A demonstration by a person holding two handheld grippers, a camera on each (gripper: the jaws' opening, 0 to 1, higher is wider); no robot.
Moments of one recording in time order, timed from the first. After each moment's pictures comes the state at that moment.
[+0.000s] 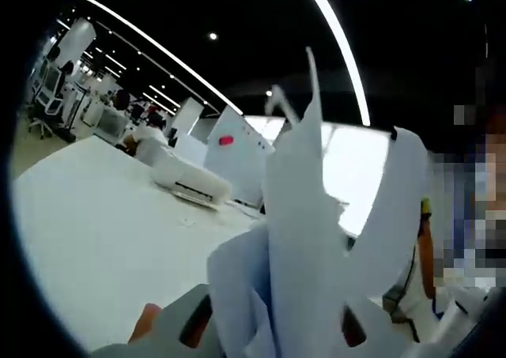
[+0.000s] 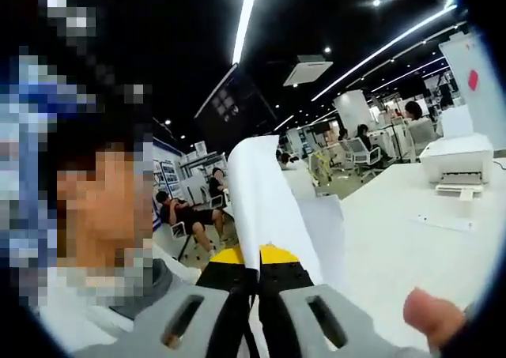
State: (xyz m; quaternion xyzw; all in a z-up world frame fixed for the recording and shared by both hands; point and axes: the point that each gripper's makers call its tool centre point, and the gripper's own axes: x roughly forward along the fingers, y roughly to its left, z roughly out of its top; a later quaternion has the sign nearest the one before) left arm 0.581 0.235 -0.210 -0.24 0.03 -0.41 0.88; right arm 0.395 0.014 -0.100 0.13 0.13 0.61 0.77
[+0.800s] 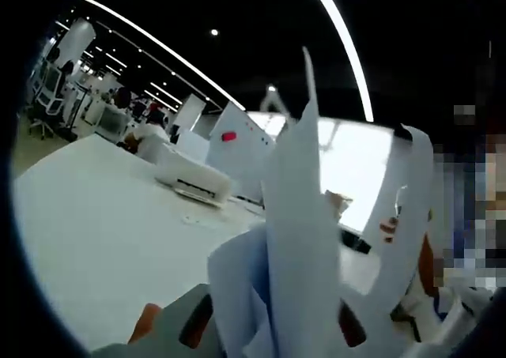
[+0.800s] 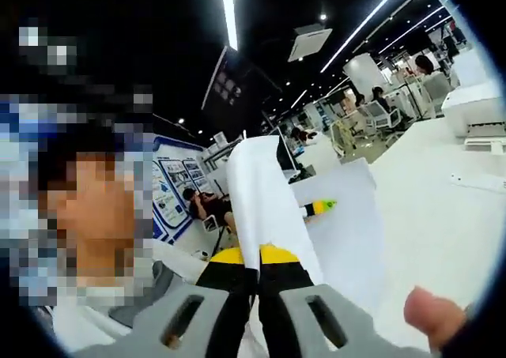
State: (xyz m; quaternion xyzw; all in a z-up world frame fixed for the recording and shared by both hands) left arm 0.593 0.227 -0.214 -0.24 0.04 -0.41 0.88; right arm 0.400 0.028 -0.131 0.17 0.21 0.66 0.70
